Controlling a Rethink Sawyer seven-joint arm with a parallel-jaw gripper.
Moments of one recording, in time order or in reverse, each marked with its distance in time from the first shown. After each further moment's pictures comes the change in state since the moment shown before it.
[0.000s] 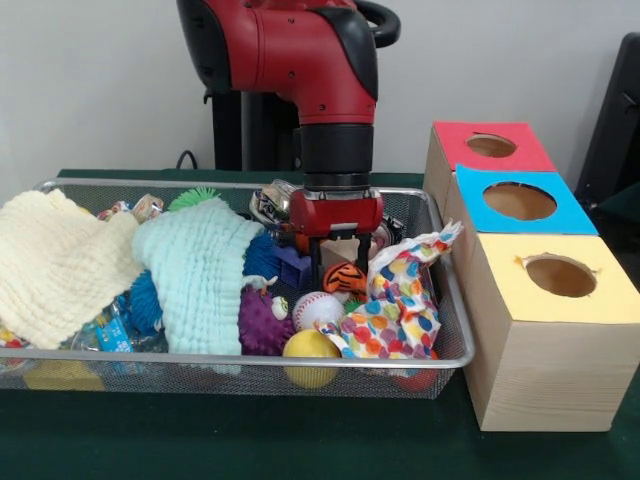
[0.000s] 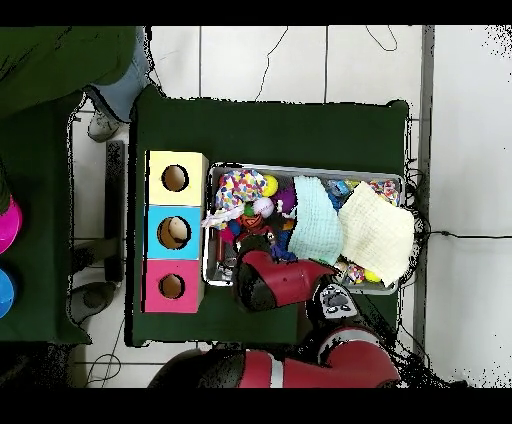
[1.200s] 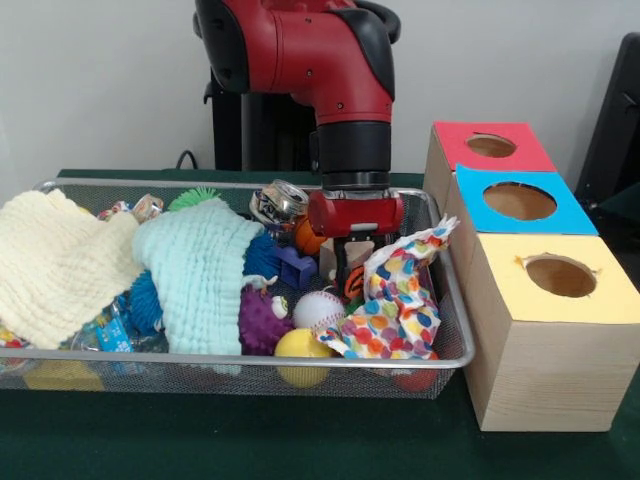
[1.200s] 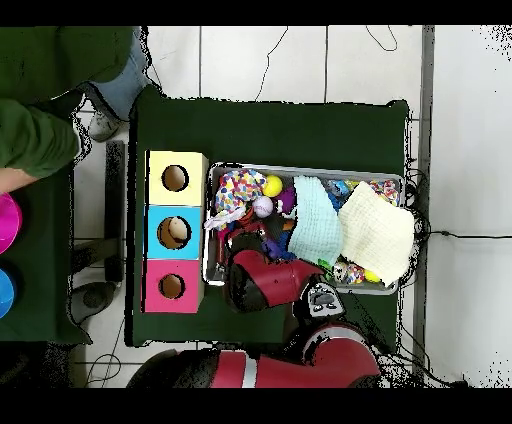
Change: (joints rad) arm 0.051 0.010 -0.024 0.000 0.036 -0.101 0.000
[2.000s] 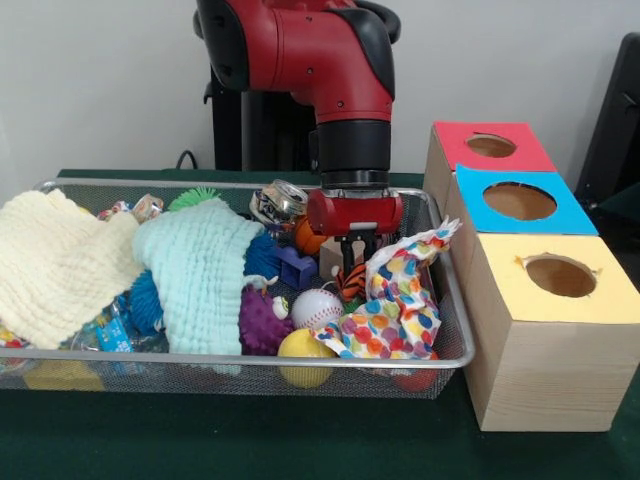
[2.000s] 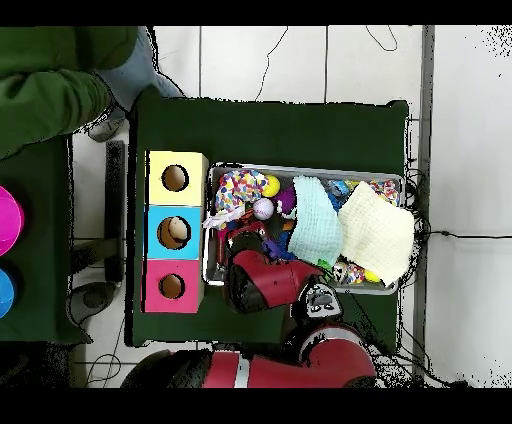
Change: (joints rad) arm 0.014 0.002 -0.020 -0.001 0.009 -0.013 0.000
